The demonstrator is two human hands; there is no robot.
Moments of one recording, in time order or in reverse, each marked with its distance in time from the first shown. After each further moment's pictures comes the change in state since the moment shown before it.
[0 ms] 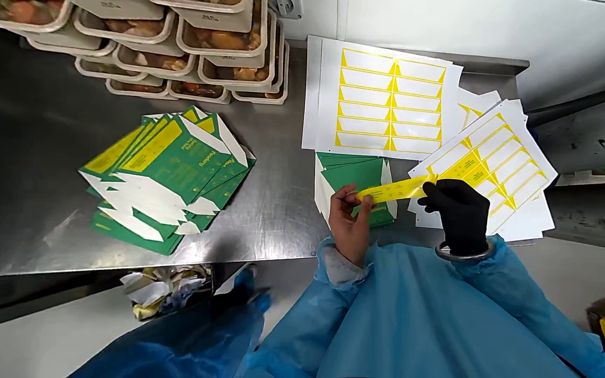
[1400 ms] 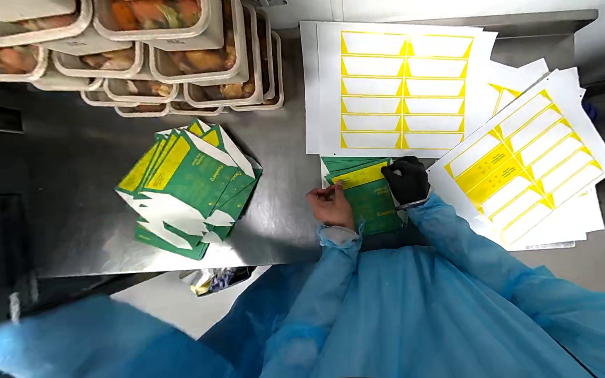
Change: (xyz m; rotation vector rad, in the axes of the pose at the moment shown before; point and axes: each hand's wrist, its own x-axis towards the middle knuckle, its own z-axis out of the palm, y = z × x) left_hand 0.096 -0.069 -0.018 0.625 0.646 -0.119; right_hand 0.103 0.125 0.089 -0.724 -0.180 -0.004
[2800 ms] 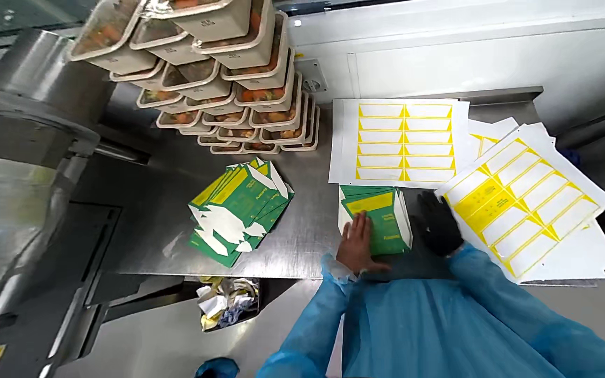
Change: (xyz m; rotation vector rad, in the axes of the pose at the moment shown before) left_hand -0.025 -0.029 -0.070 0.952 -0.755 0.976; right_hand -0.053 0.085 -0.046 -0.333 0.144 -0.627
